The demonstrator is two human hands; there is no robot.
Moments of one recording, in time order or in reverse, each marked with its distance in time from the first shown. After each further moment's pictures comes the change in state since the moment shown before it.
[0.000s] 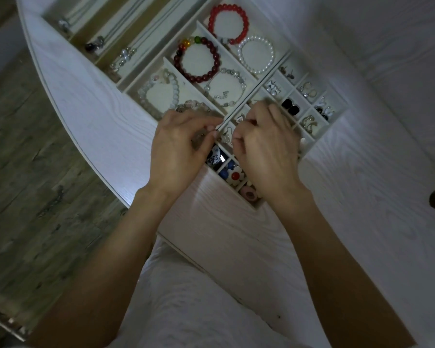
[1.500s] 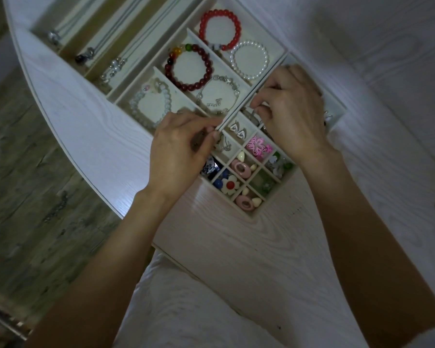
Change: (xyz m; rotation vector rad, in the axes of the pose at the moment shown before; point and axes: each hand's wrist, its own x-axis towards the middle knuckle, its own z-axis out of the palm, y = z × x) left_hand 0.014 0.005 0.006 0.012 0.000 -0.018; right_hand 0.053 0.062 0.002 0.119 0.051 -0.124
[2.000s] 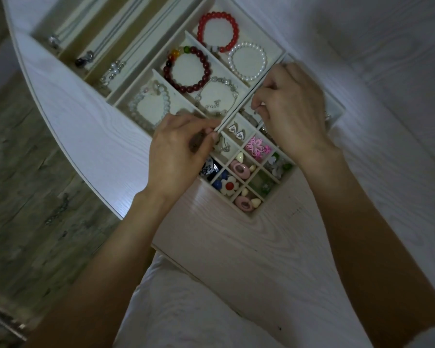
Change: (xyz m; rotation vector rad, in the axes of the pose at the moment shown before) left_hand 0.000 0.000 0.001 -0.013 0.004 -0.001; right_hand 0.003 0.001 -0.003 -0.056 -0.080 0.026
